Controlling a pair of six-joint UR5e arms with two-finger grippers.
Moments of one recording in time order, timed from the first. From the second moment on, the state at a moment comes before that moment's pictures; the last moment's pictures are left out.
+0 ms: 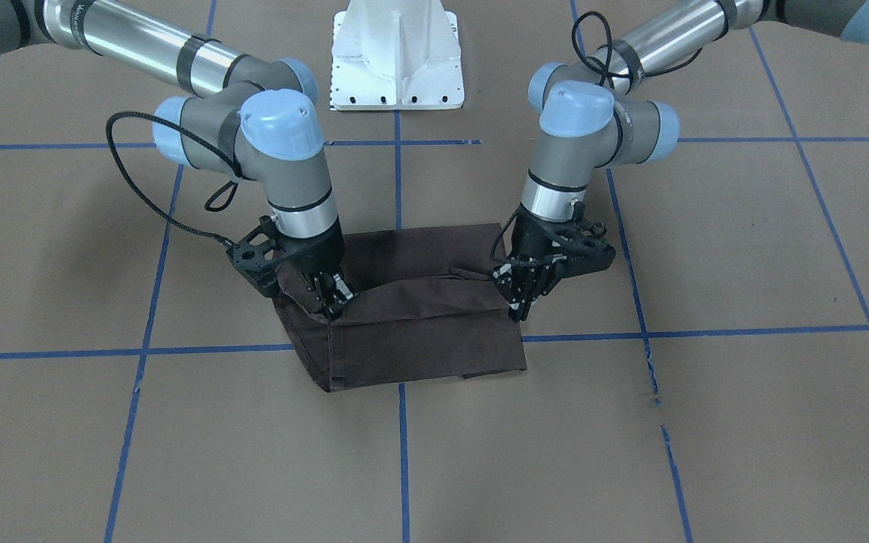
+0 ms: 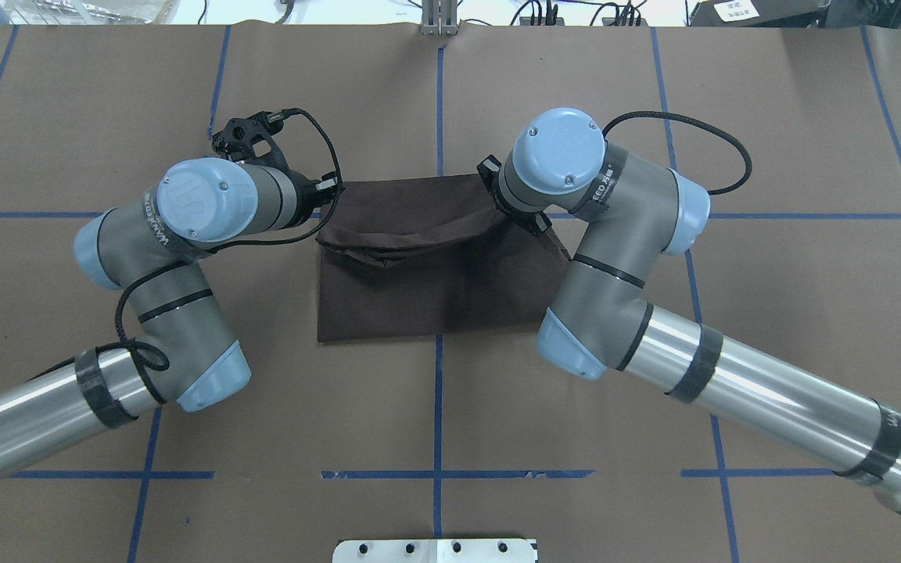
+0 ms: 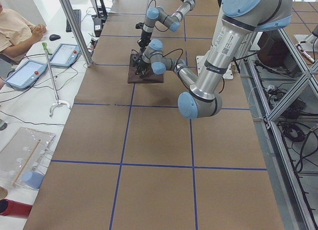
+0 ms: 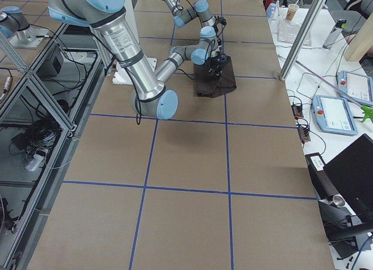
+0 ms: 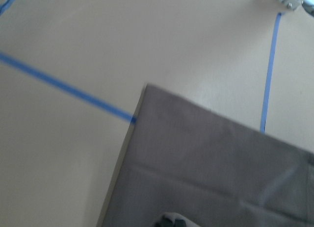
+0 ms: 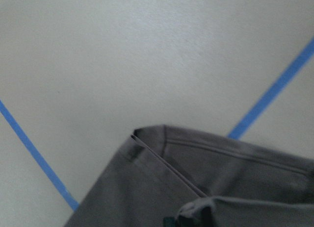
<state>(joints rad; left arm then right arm) -0.64 -2.15 -1.46 -2.14 -1.56 -1.52 0.64 -0.81 1.38 -1.25 1.71 1.98</state>
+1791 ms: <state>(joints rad) -0.59 -2.16 -1.53 -2.04 -1.62 -1.25 0.86 -0.90 1.36 -1.16 1.96 1.72</state>
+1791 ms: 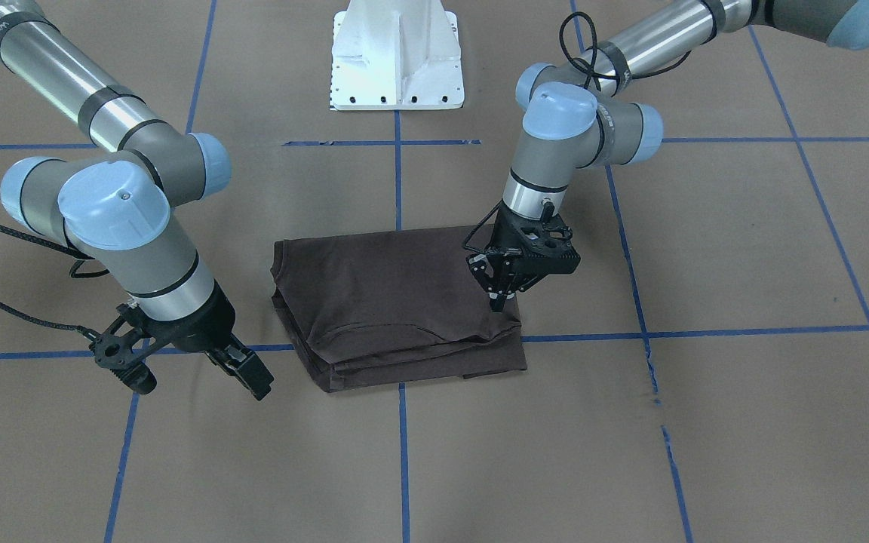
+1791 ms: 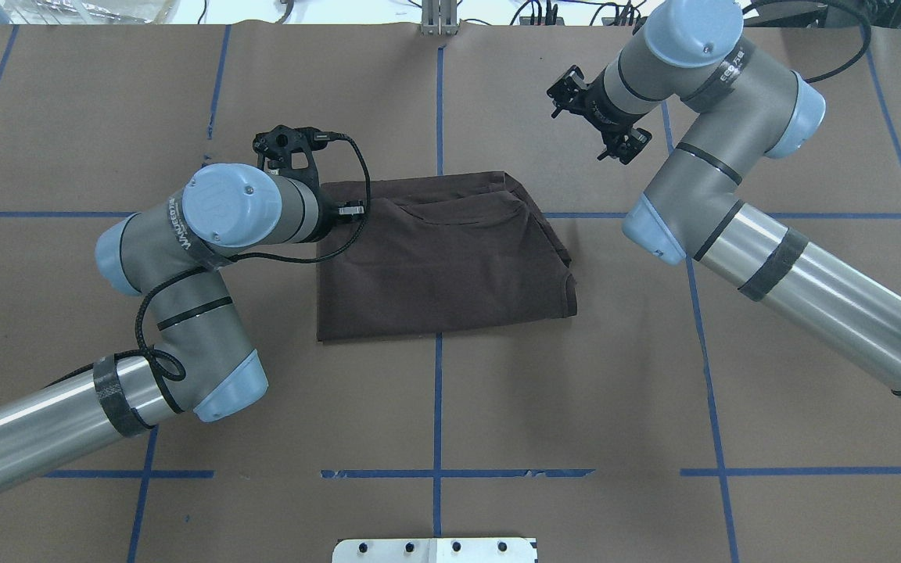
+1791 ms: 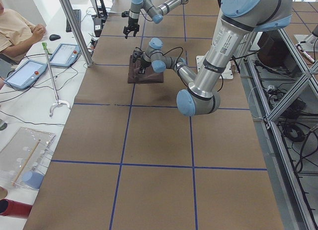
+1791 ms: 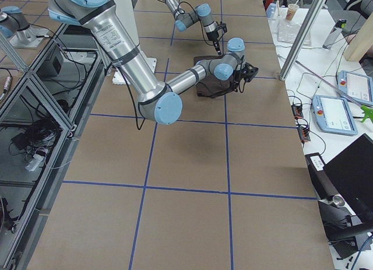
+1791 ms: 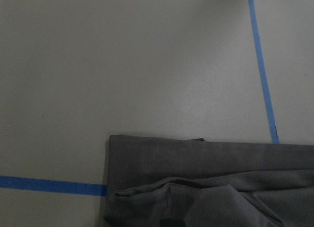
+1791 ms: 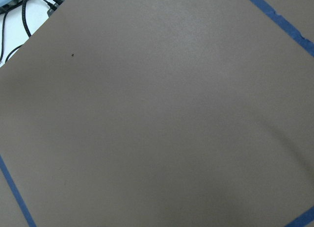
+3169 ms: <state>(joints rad) -0.88 -2.26 -1.17 -2.28 -1.76 -0.87 0.90 -0.99 1.41 -1.16 2.00 1.63</state>
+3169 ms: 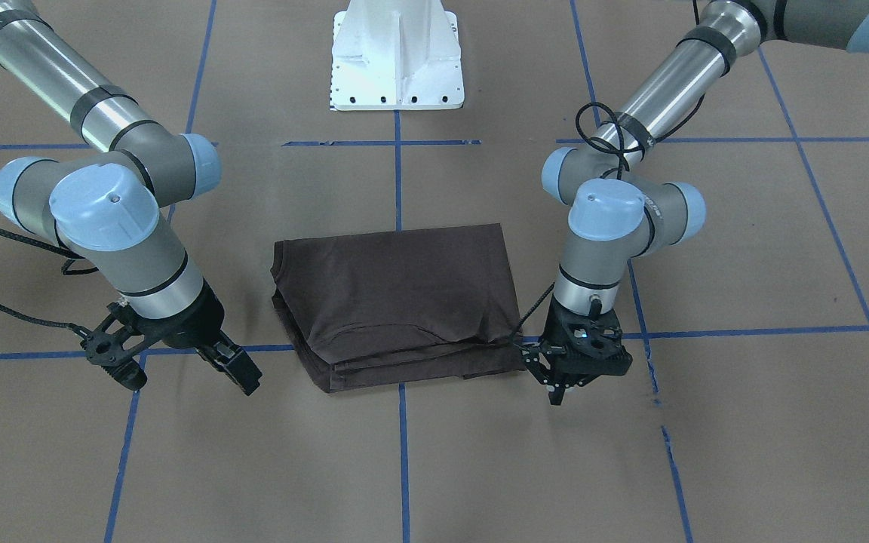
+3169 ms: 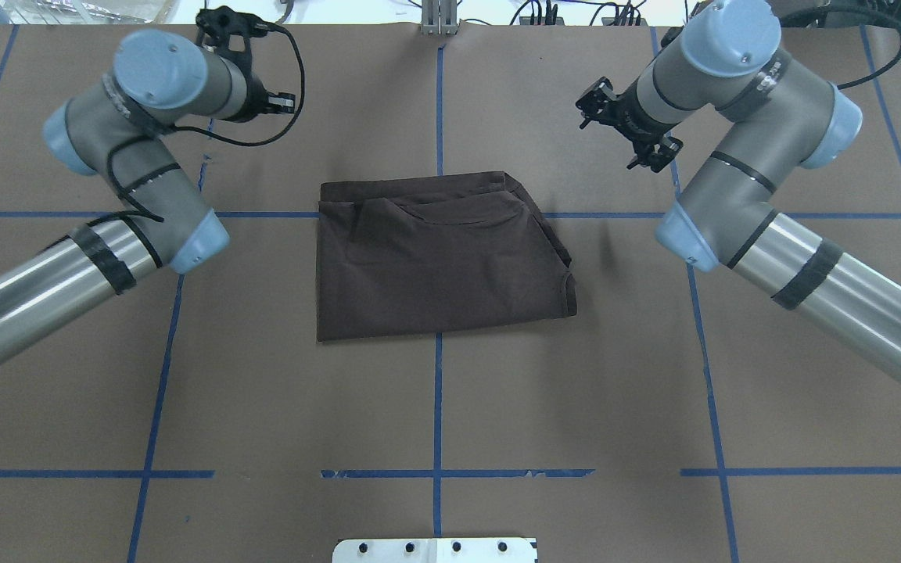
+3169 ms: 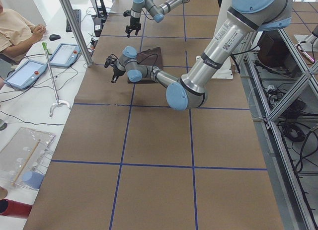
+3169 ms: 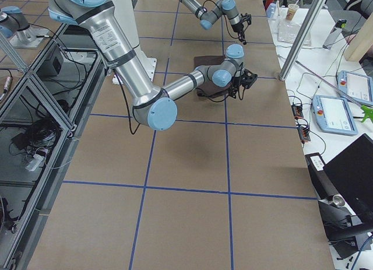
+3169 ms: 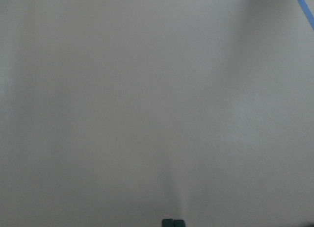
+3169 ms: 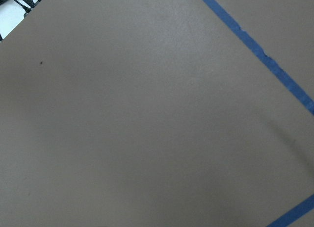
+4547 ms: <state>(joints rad) -1.54 -1.68 -1.46 -1.98 -2.42 -0.09 1.53 -1.40 1.49 -1.54 2.27 0.08</state>
